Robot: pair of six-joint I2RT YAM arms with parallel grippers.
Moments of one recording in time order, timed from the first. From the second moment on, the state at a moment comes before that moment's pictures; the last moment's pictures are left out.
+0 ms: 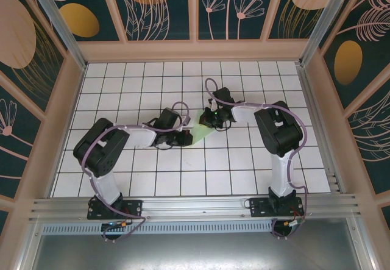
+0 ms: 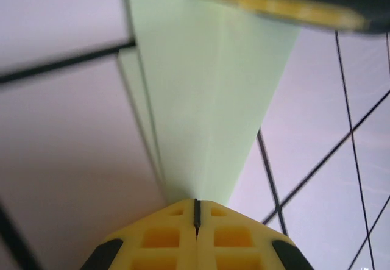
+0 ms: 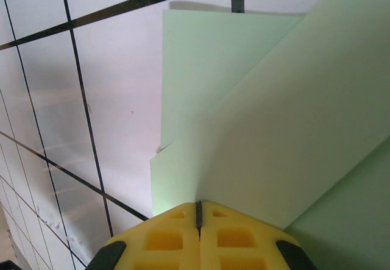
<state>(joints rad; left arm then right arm) -0.61 1.79 0.80 0.04 0.47 -0.53 0.51 2.02 1.18 -0.18 -0.50 0.71</state>
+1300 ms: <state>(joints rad) -0.61 1.81 0.90 0.03 0.32 -0.65 0.50 1.82 1.09 -0.19 -0.30 0.86</state>
